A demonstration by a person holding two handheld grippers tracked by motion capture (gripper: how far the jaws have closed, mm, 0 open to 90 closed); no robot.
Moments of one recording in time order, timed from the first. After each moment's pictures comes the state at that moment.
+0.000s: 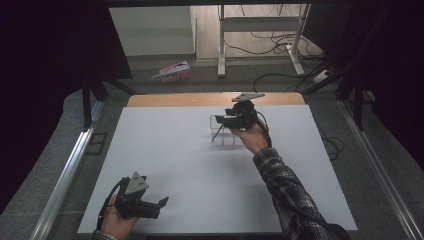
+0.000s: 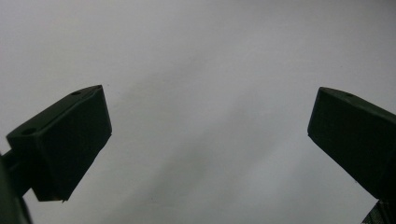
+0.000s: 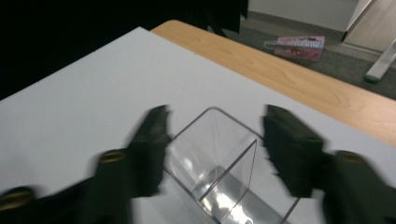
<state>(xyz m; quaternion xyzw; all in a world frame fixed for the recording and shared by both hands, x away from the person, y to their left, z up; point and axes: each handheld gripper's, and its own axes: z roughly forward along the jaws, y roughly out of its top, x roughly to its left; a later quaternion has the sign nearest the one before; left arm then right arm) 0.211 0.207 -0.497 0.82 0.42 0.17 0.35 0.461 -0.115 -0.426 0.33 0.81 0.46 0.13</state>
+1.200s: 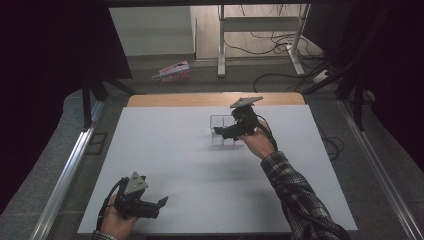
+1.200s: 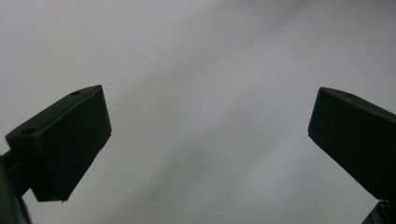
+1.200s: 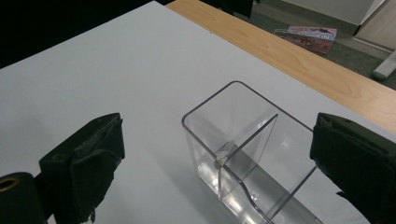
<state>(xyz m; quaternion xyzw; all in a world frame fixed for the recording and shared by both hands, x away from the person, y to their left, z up) 0.211 0.208 -0.496 0.82 0.42 0.17 0.35 0.442 -0.116 -0.423 0.30 0.84 0.43 0.13</state>
